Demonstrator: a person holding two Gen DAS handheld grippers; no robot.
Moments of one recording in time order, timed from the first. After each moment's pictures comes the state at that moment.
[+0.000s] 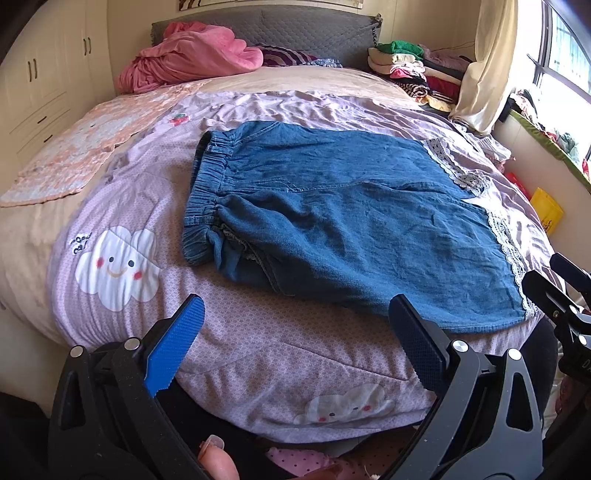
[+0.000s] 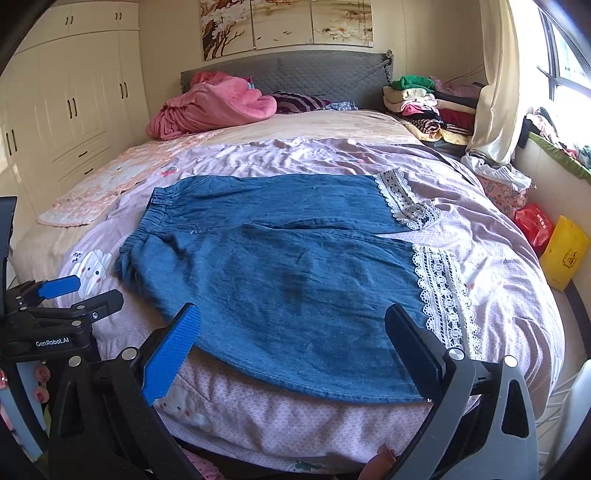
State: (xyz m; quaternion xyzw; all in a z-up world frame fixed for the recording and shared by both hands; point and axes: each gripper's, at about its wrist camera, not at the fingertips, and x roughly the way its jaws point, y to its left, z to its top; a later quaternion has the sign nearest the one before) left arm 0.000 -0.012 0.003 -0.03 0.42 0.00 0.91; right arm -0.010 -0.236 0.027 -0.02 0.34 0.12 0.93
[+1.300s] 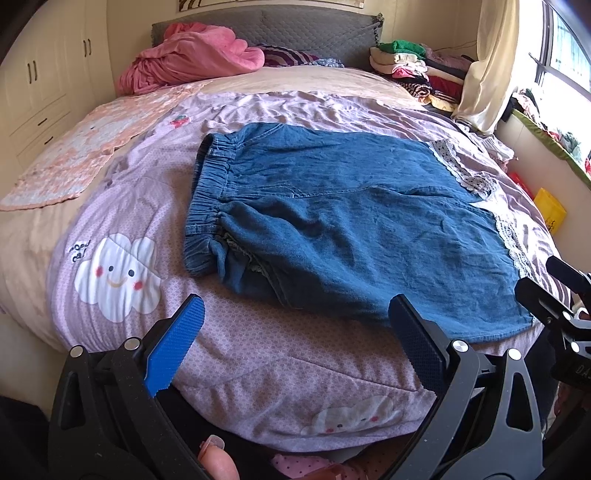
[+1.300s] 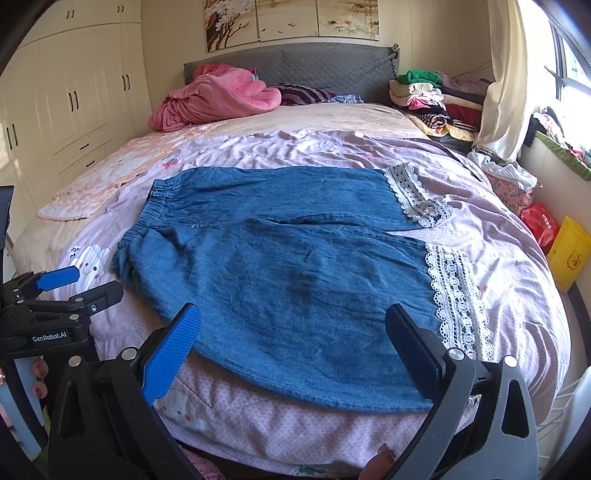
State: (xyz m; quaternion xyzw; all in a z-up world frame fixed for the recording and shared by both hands) left arm 0.016 -0.005 0.001 -0.03 0.42 0.01 0.91; right arm 0.010 -0.229 0.018 -0.02 0.35 0.12 0.93
